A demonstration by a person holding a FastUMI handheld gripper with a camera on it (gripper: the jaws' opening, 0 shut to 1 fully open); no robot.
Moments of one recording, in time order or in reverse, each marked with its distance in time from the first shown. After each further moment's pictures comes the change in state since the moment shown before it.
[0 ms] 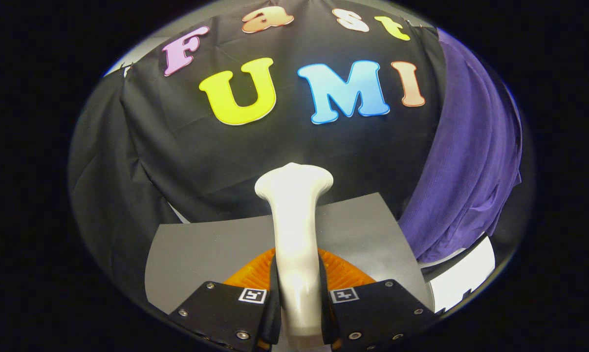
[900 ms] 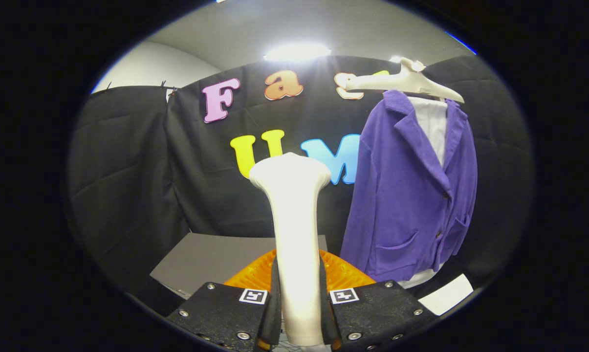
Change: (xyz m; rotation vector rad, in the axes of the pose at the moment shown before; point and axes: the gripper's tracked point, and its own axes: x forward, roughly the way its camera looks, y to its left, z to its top) arm -0.203 -0.091 0.043 -0.121 -0.354 0.042
